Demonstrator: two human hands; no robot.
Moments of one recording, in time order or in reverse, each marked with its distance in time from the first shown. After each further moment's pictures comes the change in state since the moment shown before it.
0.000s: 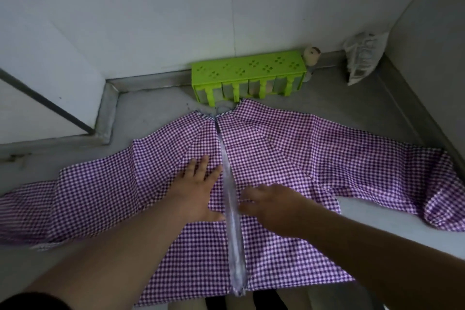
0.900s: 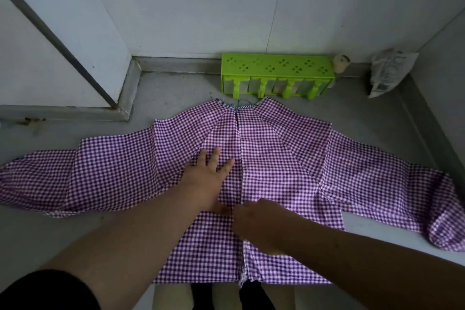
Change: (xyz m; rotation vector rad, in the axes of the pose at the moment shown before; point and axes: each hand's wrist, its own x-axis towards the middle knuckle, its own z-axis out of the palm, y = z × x) left_hand -0.009 -0.016 0.012 -0.055 0.001 -0.004; right_hand 0.042 -0.071 -0.010 -0.037 -0.268 -0.185
